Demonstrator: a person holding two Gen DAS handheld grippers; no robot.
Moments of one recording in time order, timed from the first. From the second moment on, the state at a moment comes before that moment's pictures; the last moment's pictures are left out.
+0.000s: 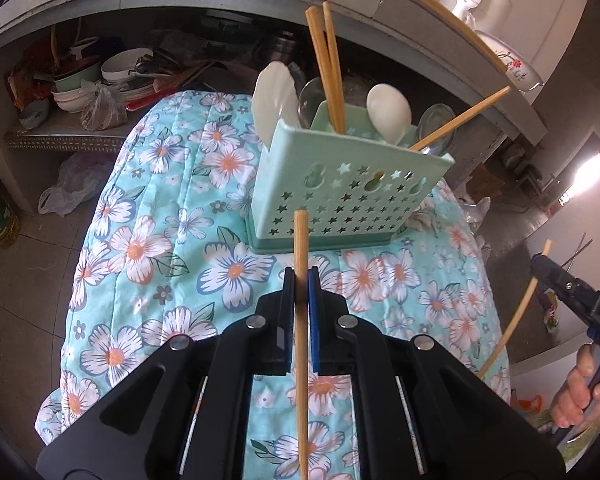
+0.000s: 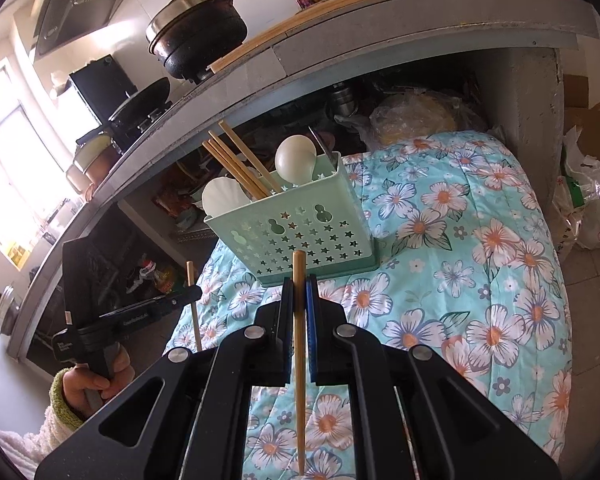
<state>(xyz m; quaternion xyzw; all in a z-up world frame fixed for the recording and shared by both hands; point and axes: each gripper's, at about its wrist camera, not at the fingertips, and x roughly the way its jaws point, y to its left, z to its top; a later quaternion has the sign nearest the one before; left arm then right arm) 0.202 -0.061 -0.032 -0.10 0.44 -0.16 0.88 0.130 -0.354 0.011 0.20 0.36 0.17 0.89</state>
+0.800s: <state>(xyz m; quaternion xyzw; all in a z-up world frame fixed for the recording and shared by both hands) 0.226 -0.058 0.165 -0.15 0.17 -0.14 0.96 0.116 -0.398 -0.001 0.24 0.35 0.17 0.89</state>
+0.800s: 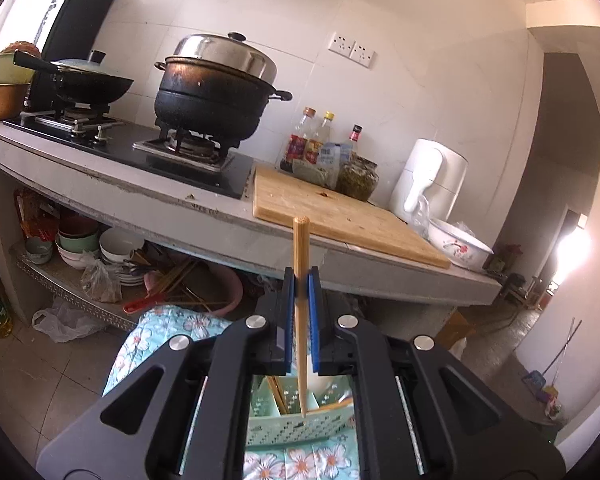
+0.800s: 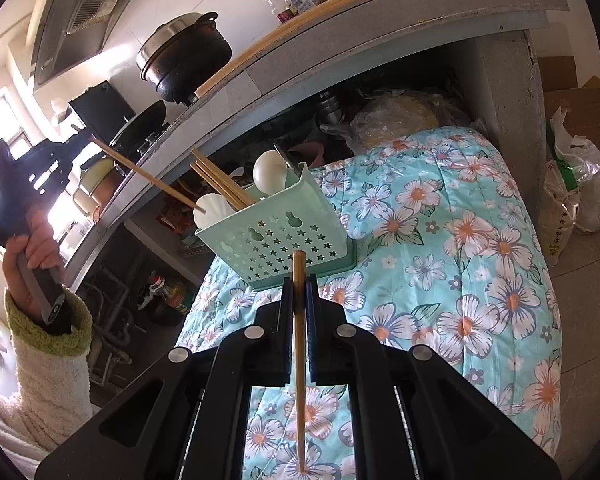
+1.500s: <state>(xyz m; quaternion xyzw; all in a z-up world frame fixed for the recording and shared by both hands) 0.284 -0.094 0.088 -0.12 0.22 -0.12 0.96 0.122 -0.395 -0.009 0.23 0.37 0.17 0.88</state>
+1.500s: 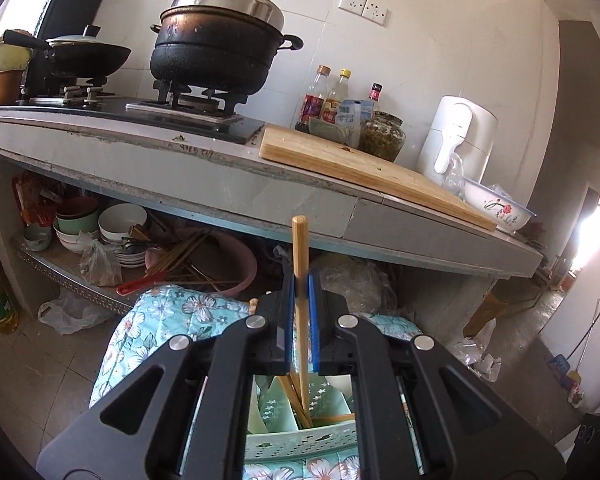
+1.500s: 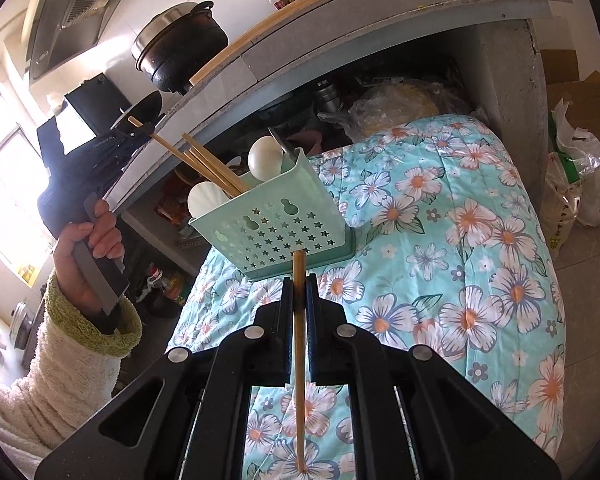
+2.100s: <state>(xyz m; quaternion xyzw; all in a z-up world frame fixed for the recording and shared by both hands) 0.254 -0.081 0.066 -0.12 0.26 -0.14 0.95 0.125 -0.380 0.024 0.20 0.35 0.17 0.90</state>
